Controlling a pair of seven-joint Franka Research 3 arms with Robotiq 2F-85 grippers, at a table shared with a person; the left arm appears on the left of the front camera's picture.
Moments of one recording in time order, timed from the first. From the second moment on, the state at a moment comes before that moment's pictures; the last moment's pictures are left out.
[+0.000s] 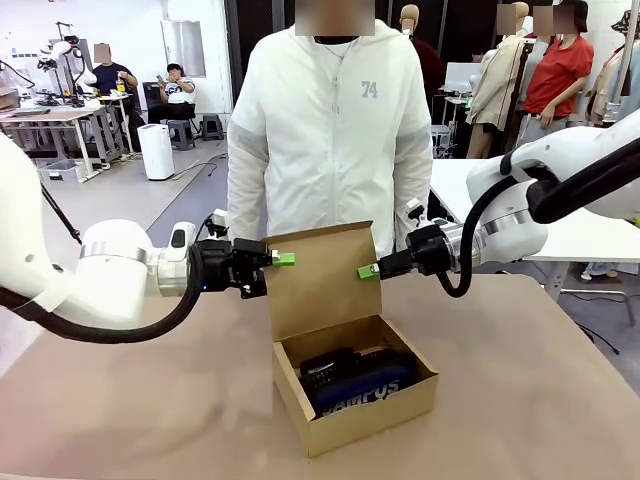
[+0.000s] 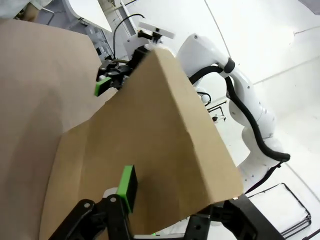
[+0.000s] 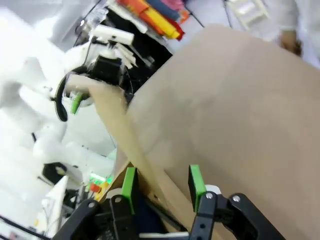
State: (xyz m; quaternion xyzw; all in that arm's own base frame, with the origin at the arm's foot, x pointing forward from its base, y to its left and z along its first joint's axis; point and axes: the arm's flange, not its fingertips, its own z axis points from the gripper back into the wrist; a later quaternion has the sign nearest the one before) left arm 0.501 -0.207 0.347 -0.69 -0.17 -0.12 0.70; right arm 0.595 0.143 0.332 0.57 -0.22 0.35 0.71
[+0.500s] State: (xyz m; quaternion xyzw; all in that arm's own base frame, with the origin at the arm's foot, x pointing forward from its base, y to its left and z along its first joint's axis) left arm 0.489 -0.206 0.337 -0.67 -0.20 -0.14 0.70; right arm 0.549 0.129 0.341 0.62 -0.27 0.46 0.58
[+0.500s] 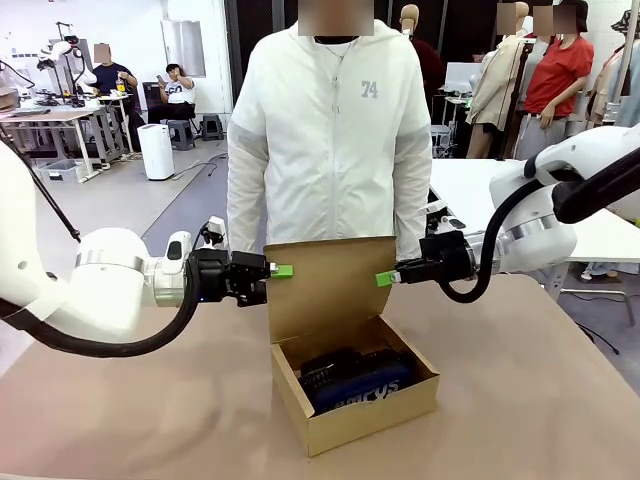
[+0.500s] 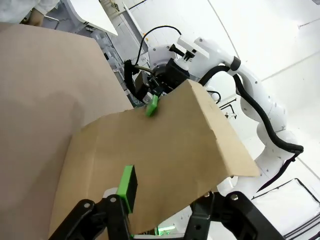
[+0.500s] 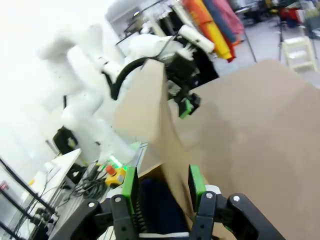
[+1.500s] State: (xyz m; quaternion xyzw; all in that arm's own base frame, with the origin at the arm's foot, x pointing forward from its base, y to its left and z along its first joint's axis) left arm 0.398 -0.227 0.309 -0.62 -0.28 -0.30 0.67; right arm 0.498 0.110 0.300 0.59 -0.29 0.55 0.51
